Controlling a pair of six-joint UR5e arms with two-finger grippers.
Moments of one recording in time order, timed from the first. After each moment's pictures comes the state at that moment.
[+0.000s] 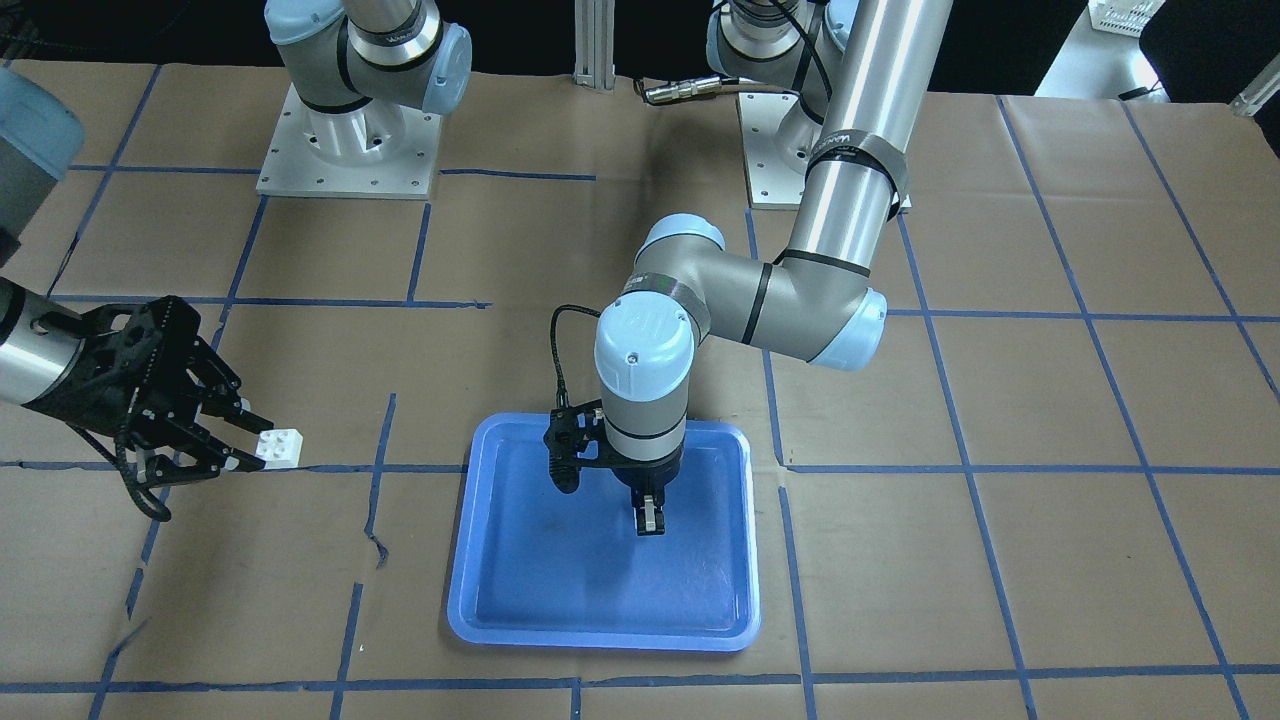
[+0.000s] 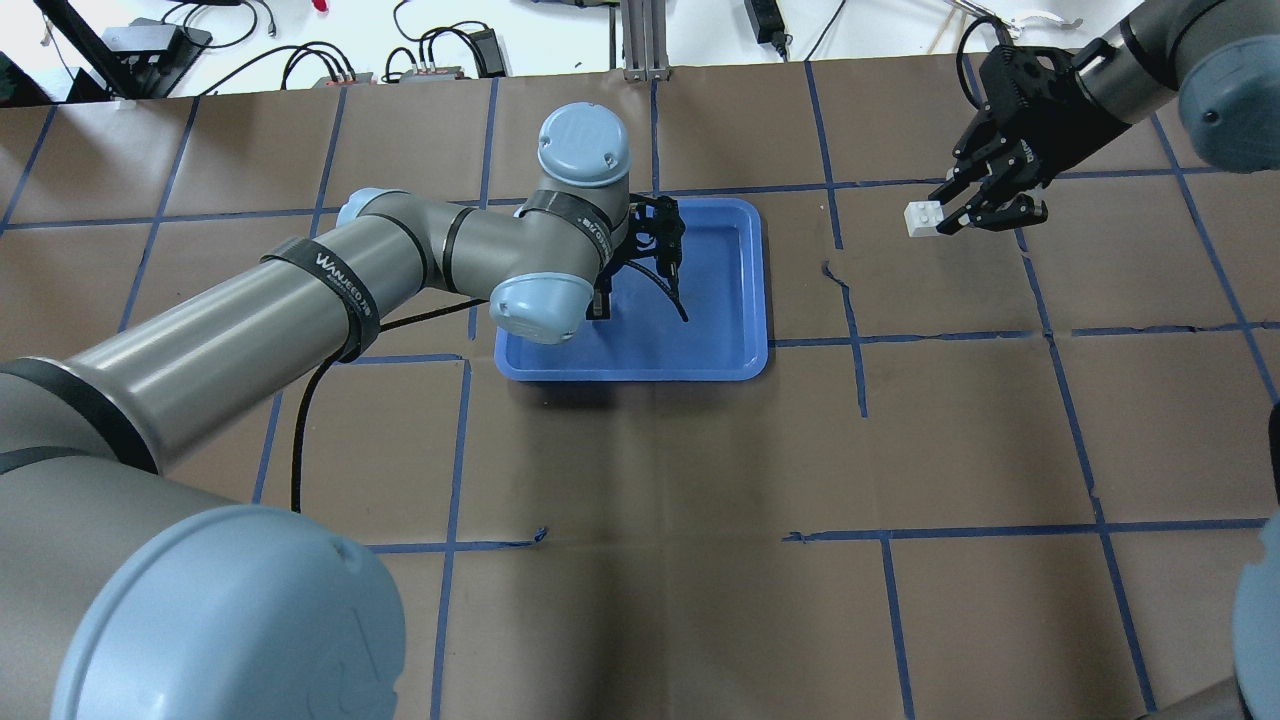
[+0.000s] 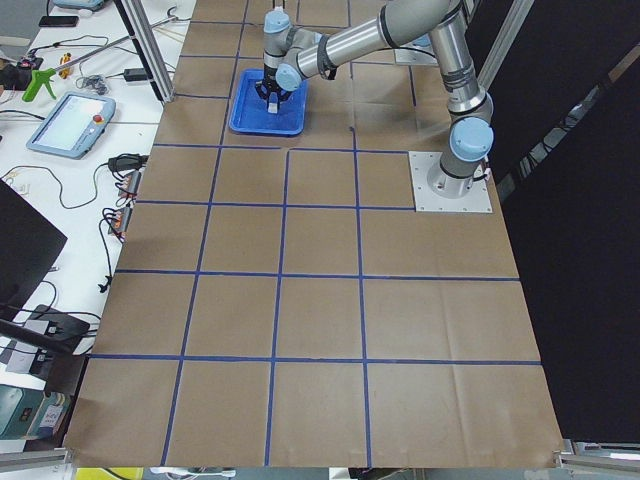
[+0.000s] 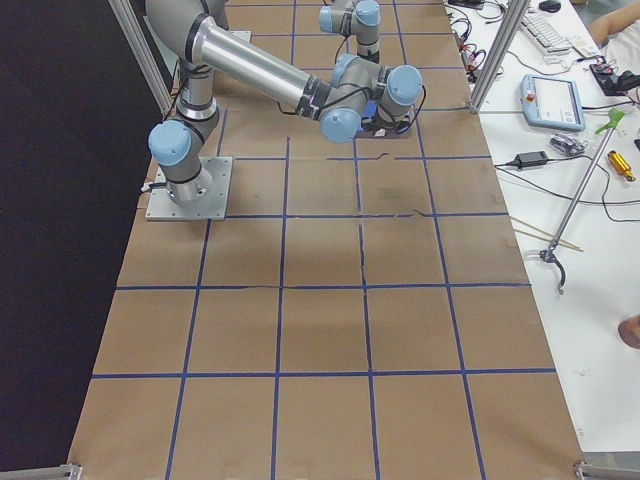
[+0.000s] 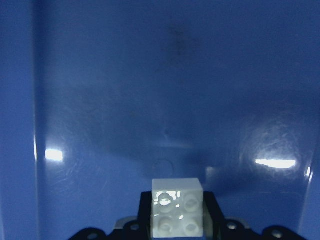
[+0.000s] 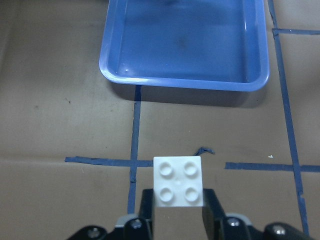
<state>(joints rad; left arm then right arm) -1.88 -2.17 -1.61 -0.85 1.68 1.23 1.29 -1.28 1.60 -1.74 -1.13 -1.94</state>
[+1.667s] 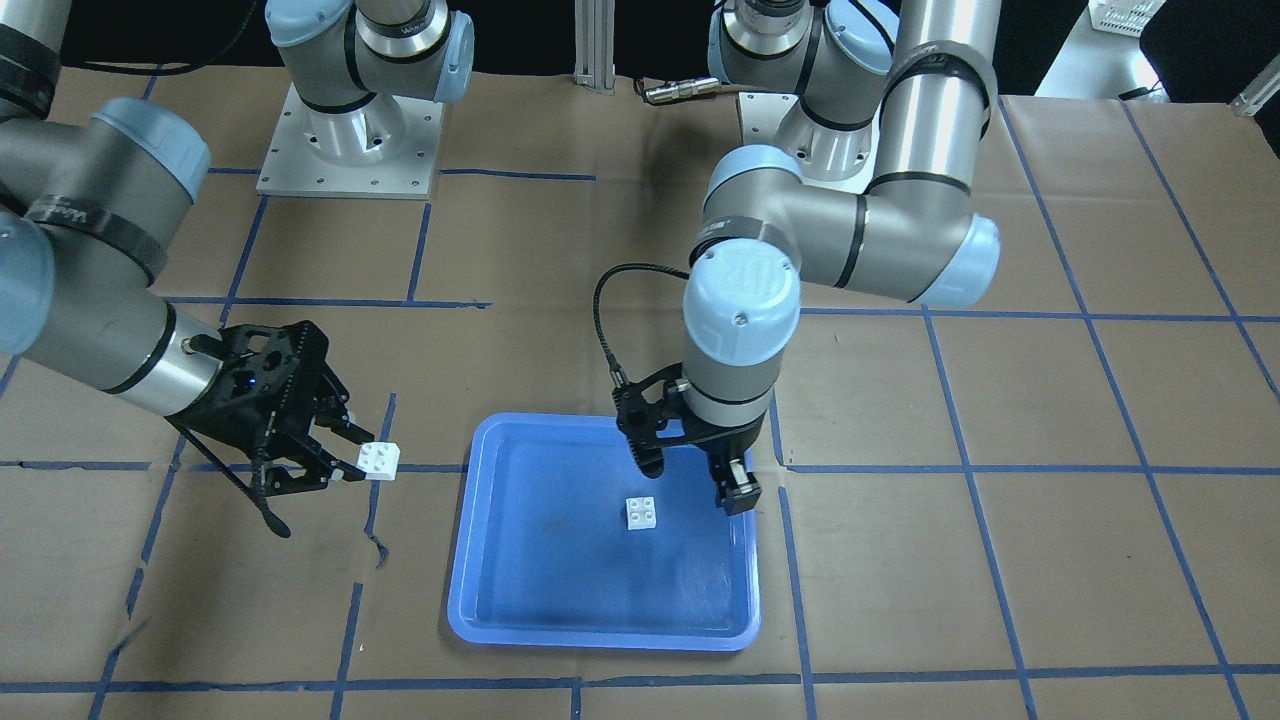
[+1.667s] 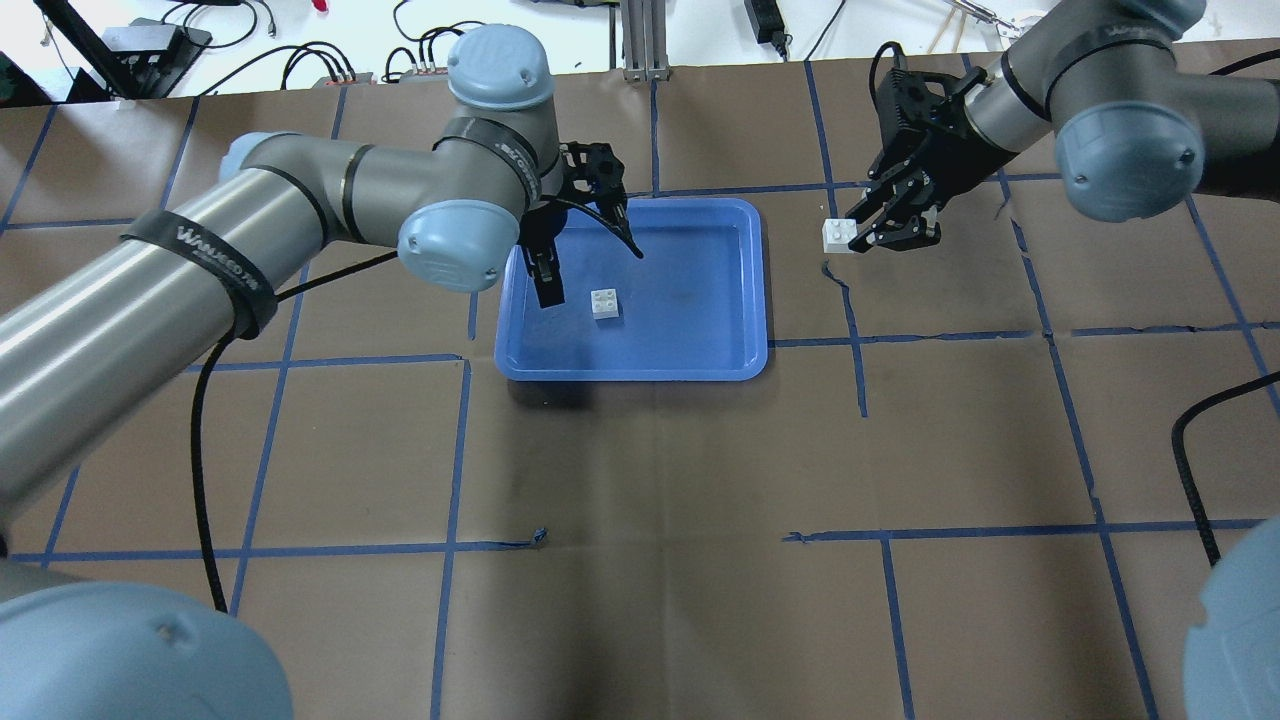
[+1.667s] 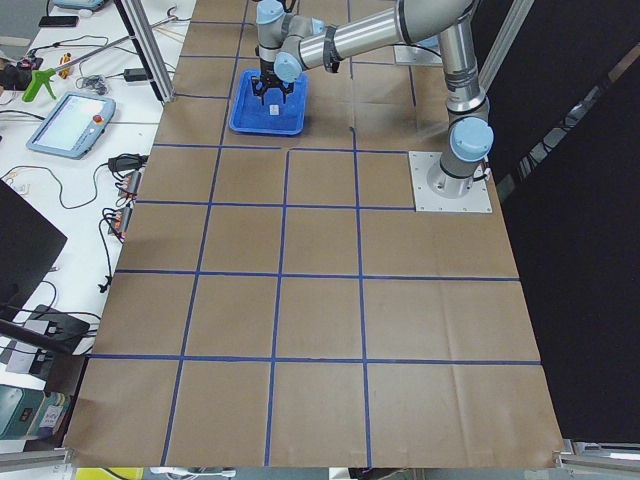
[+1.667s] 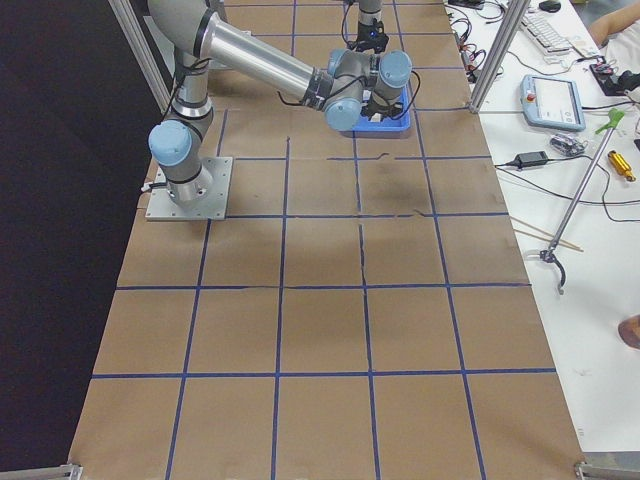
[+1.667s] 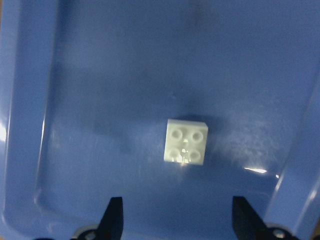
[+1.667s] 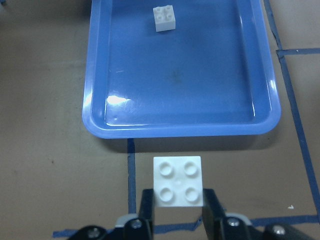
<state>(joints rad) -1.76 -1.96 -1.59 -1.15 1.65 1.05 1.43 -1.25 1.68 -1.95 -1.11 -1.65</state>
